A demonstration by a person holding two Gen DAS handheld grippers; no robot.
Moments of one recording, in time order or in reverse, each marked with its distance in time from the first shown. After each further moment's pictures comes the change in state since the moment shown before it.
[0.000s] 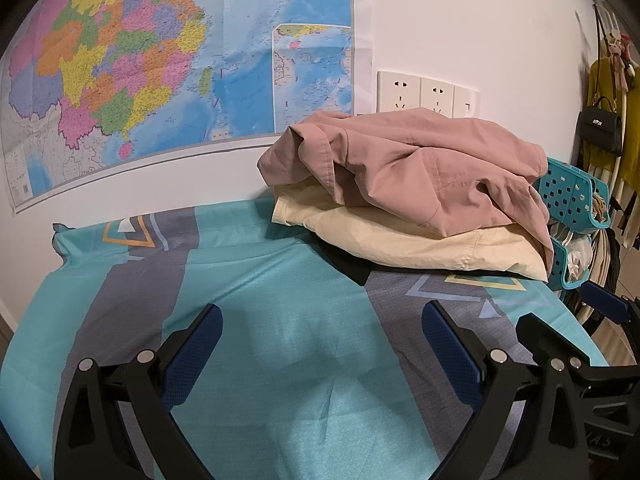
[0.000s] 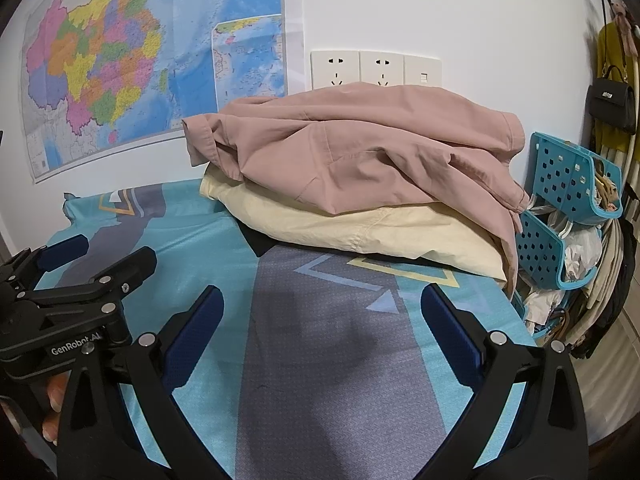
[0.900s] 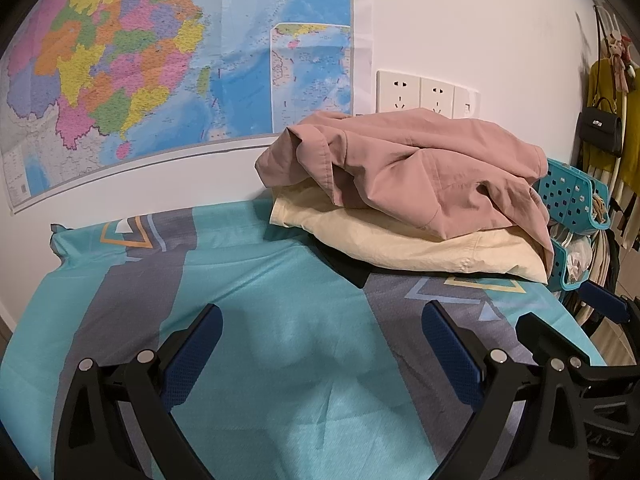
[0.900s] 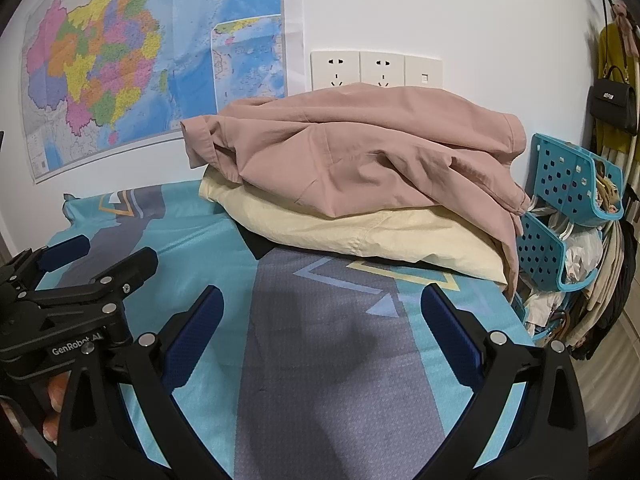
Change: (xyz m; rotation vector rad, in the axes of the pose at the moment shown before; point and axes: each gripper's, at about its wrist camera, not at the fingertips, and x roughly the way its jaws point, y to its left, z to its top) left arm 0.004 -0.002 0.005 -0.004 0.002 -0.008; right arm 0.003 -0.003 0.003 0.005 -0.003 0.004
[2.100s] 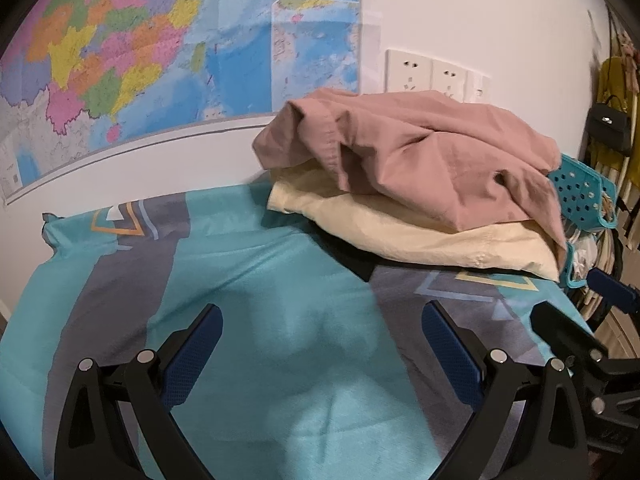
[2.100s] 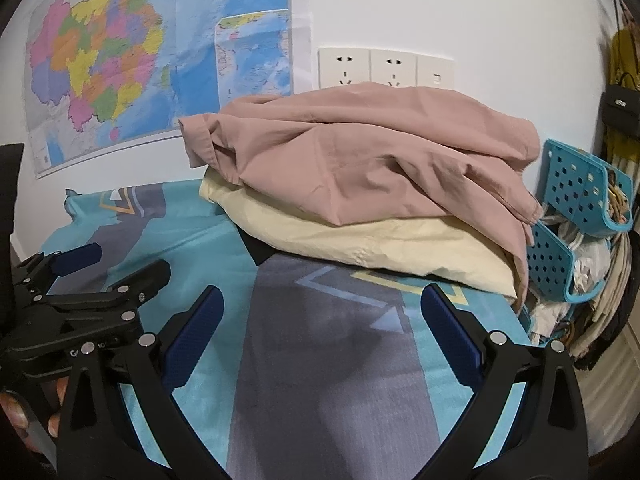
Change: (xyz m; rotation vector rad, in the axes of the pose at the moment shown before) left arm 0.034 0.008 0.000 -0.019 0.082 0.009; right arm 0.025 0.000 0.015 -0.051 0.006 0.035
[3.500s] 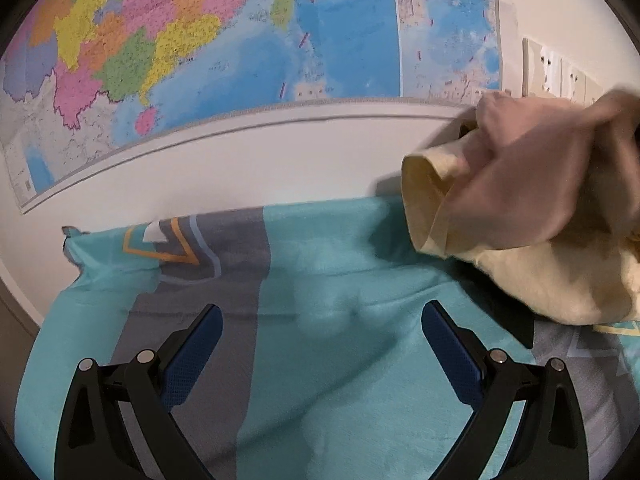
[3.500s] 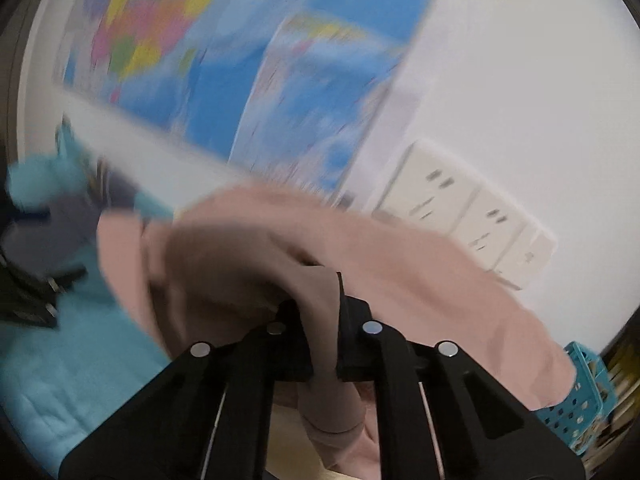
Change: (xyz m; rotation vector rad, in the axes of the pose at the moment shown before) left arm 0.099 0.111 0.056 -0.028 0.010 0.147; right arm 0.088 0.007 0.175 -0.409 -0.171 0.018
